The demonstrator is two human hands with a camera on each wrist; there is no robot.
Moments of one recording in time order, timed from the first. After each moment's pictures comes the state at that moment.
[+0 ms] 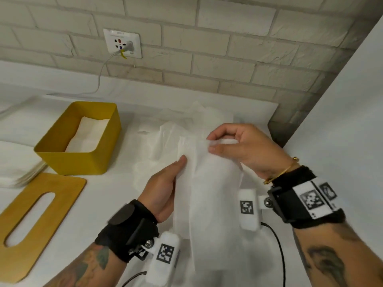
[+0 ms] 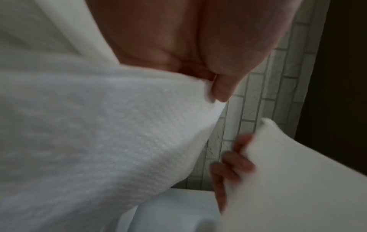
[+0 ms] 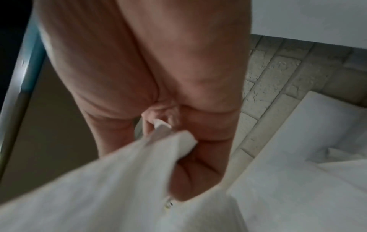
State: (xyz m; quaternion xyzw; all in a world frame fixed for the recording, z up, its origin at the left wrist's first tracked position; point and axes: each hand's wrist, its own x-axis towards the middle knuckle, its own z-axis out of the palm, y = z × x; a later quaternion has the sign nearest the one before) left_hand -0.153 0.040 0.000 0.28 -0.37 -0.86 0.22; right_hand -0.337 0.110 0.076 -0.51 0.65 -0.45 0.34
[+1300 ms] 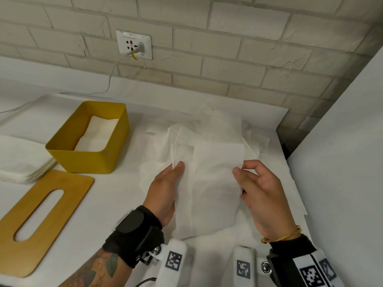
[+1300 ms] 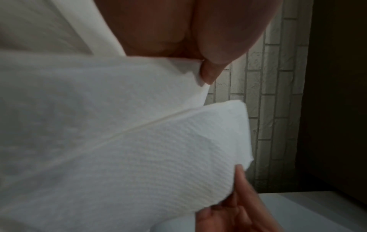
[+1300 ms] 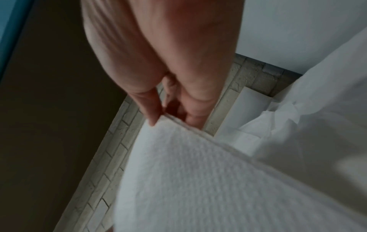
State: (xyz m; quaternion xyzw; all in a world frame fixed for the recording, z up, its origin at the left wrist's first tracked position) left_hand -0.150 0.036 -0.017 0.35 -0.39 -0.79 0.31; right_hand -0.309 0.157 0.002 -0.30 0.61 -0.66 0.32
